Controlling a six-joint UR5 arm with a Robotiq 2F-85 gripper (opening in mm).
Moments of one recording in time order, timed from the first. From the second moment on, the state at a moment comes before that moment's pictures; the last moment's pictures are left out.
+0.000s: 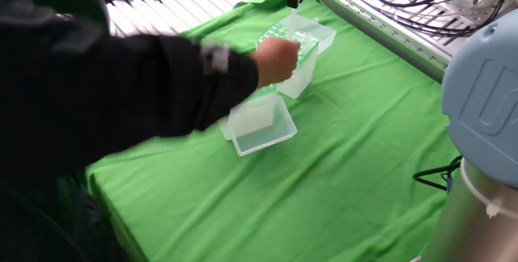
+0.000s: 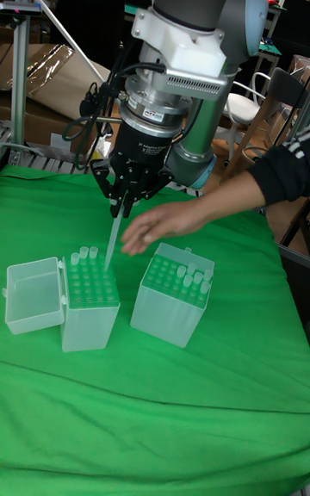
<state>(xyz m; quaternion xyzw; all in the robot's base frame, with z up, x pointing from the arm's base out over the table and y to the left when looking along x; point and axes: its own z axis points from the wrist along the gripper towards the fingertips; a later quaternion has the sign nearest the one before) 0.555 -0.060 0.255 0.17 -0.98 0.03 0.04</state>
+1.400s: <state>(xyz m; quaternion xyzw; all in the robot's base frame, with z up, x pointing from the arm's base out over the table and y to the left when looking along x) 0.572 -0.041 0.243 0.15 -0.99 -0.01 0.01</state>
